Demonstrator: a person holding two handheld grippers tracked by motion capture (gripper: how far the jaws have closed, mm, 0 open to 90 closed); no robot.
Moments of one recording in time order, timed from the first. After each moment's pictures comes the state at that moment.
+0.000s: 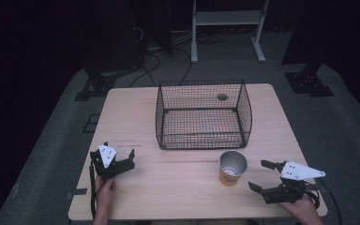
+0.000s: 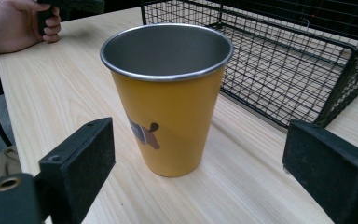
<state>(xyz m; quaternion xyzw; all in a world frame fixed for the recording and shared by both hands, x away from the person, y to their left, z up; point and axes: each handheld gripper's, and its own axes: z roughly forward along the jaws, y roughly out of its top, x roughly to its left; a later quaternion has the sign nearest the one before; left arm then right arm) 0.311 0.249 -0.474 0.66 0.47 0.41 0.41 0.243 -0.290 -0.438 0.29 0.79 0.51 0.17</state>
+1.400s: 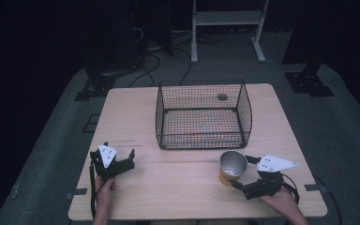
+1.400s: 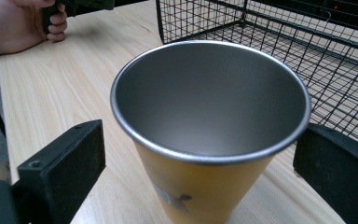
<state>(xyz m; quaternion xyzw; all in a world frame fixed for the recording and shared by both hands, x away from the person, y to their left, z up) 0.311 0.249 -0.474 0.66 0.47 0.41 0.41 0.265 -0.240 -0.437 0.27 0.81 0.50 0.16</state>
